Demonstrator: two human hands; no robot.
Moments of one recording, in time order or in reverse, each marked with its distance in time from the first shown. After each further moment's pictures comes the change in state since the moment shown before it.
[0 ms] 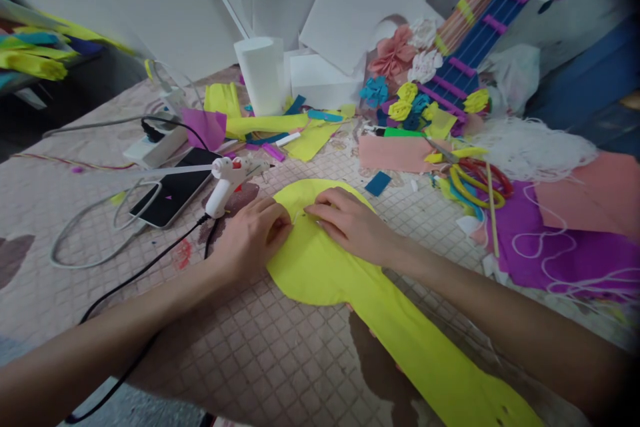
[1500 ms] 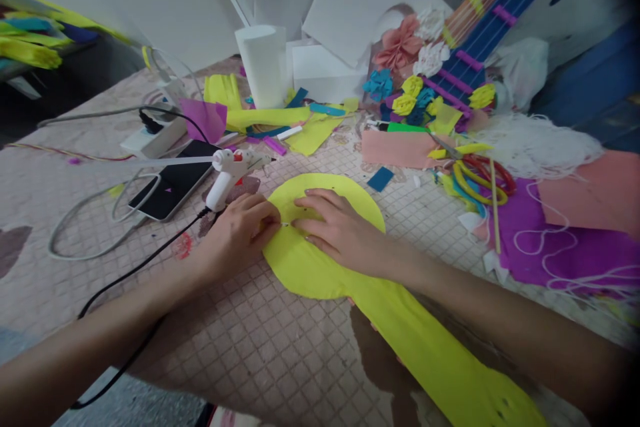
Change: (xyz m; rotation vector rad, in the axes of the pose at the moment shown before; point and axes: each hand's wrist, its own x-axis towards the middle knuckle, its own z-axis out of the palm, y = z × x) left_hand -0.013 -0.012 -0.011 -0.029 -0.028 0.045; right_hand 0.003 -0.024 0.002 -0.020 -0.100 -0.054
